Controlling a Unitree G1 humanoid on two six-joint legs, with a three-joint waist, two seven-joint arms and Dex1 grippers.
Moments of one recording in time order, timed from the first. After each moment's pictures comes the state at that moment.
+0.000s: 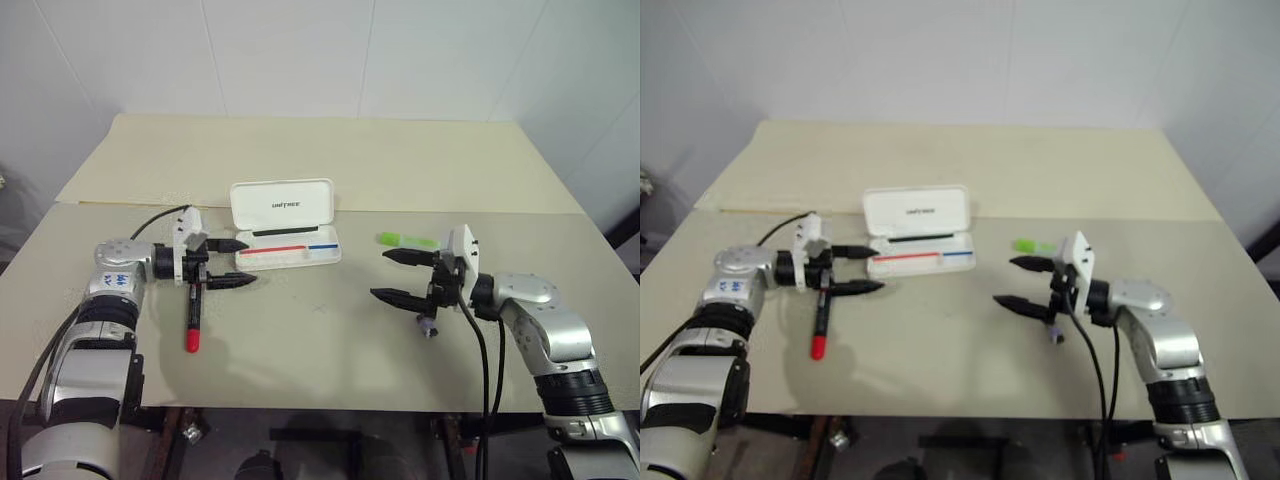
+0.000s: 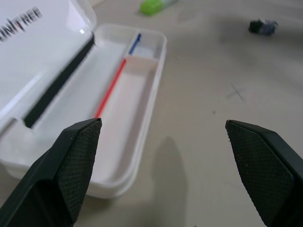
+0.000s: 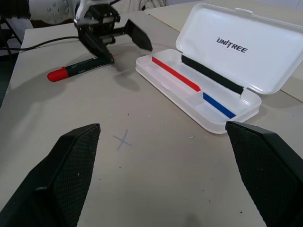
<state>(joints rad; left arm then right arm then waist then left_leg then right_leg) -0.95 0.63 0.00 1.09 -0.15 -0.15 -1.41 -0.45 -0.56 -0.03 0.00 0.44 0.35 1.10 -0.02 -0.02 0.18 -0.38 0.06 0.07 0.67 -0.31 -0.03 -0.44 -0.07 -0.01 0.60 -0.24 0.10</state>
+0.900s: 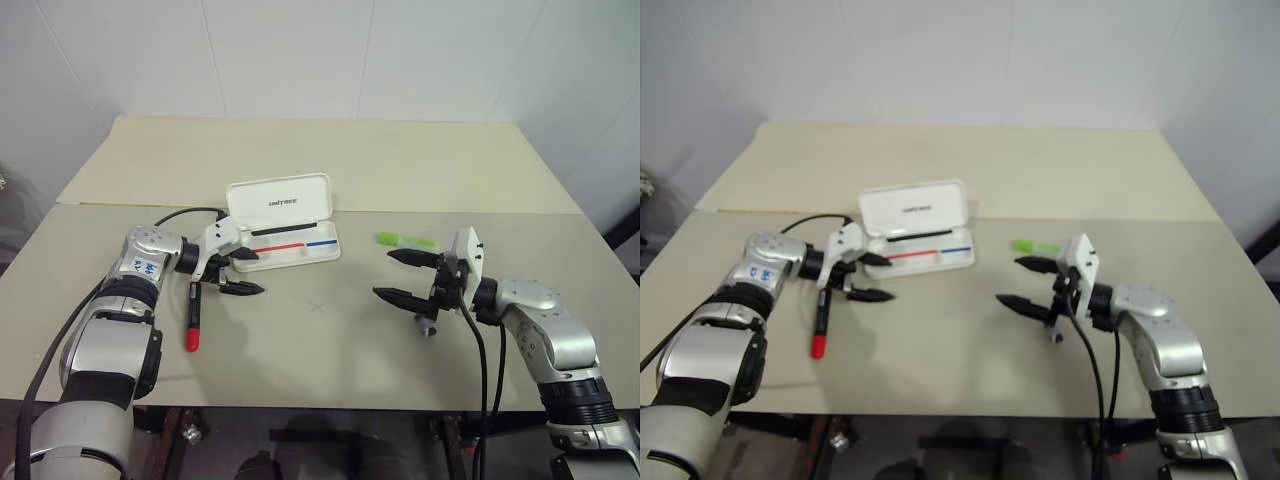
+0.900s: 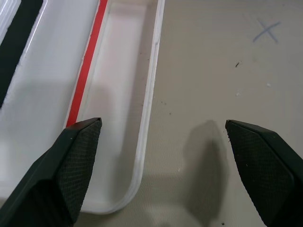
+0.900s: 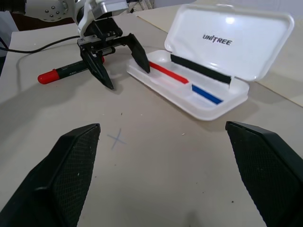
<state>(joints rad) -1.12 0.58 -0.13 1.27 0.13 -0.24 -1.28 -0.43 -0.56 -0.04 -0.03 0.45 0.35 1.06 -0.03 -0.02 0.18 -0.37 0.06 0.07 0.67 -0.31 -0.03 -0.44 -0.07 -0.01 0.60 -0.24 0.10</state>
